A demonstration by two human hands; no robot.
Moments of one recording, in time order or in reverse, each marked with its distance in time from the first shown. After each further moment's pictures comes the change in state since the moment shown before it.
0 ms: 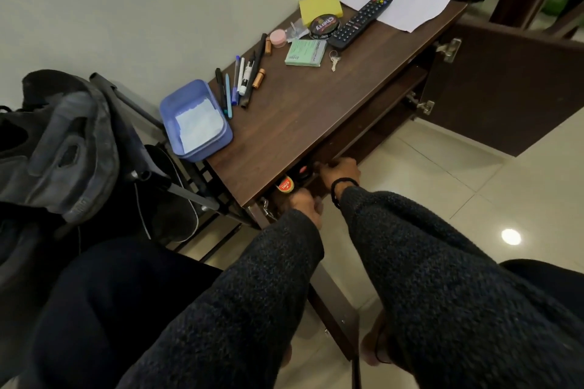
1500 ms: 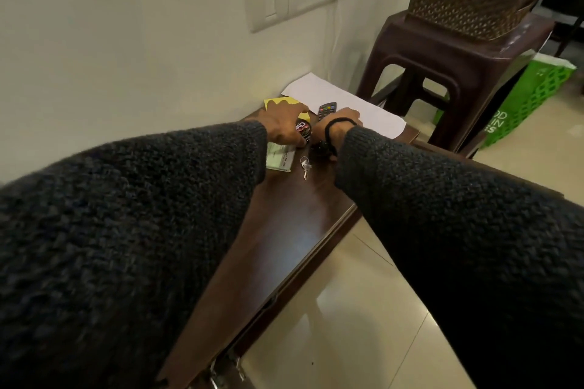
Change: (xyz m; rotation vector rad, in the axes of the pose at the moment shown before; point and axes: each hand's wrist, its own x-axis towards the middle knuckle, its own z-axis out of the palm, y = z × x) left_hand 0.027 0.323 0.199 1.719 -0.234 1.278; right_hand 0.107 -0.276 -0.081 -0.219 0.304 -0.163
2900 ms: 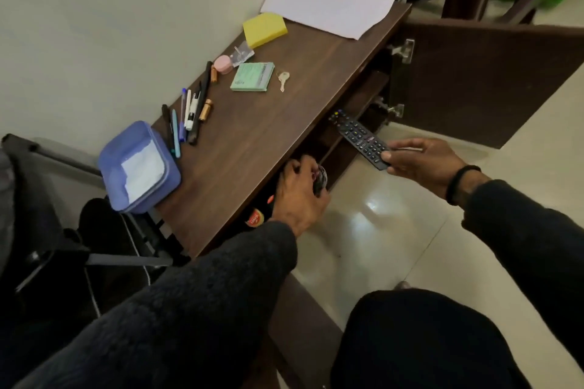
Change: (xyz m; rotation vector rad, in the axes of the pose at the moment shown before) left_hand -0.236 0.113 0.195 -0.187 0.118 -0.223; right_hand -0.072 0.307 -0.089 0.768 -0.539 0.094
